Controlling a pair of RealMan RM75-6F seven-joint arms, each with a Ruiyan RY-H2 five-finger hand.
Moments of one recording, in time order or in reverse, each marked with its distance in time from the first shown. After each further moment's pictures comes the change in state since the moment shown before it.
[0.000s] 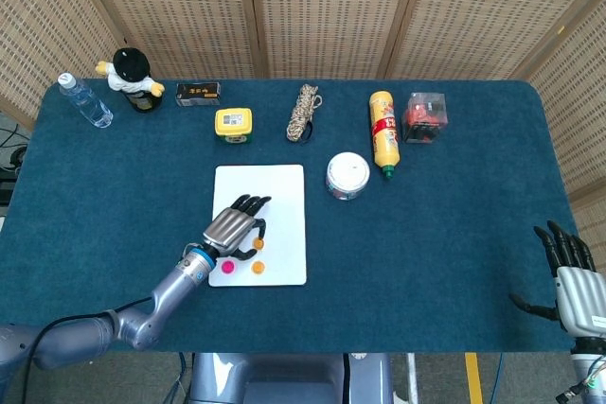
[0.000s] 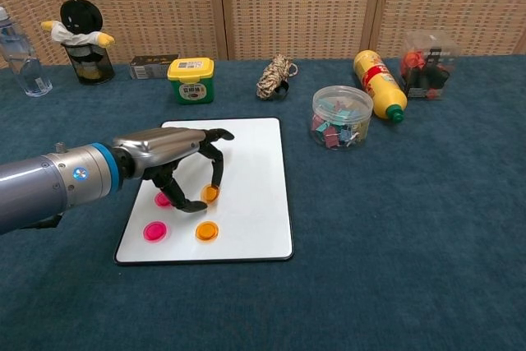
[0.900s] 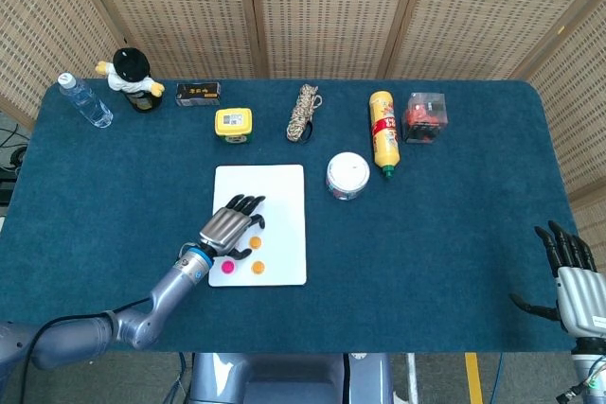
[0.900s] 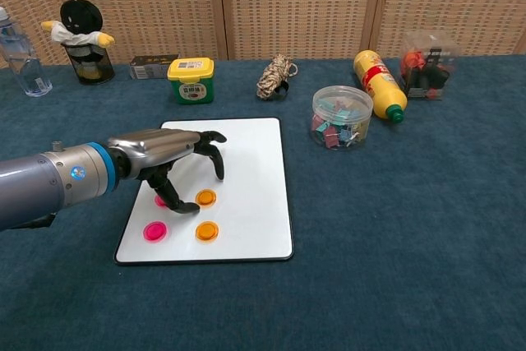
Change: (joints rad) left arm -0.011 0.017 0.005 -0.035 -0.100 -0.005 0.091; right arm -0.001 0.002 -0.001 0.002 -0.002 0.003 0.004
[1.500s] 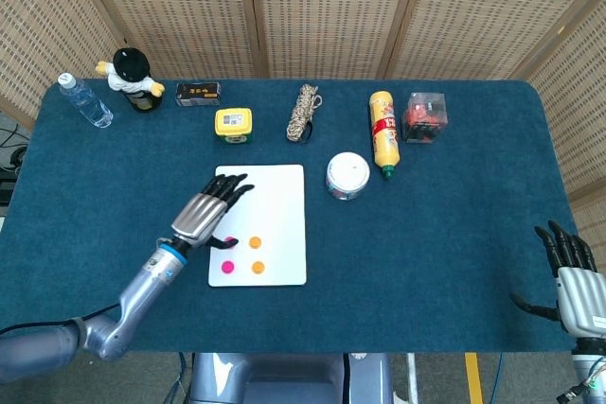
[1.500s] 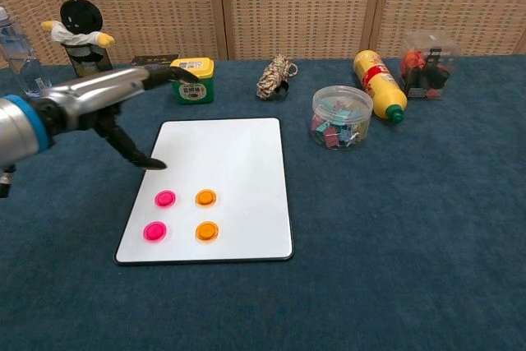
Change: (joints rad) left arm 0.115 0.183 0.007 -0.173 0.186 0.227 -0.174; right arm -0.001 -0.002 0.000 0.003 -0.004 0.005 -0.003
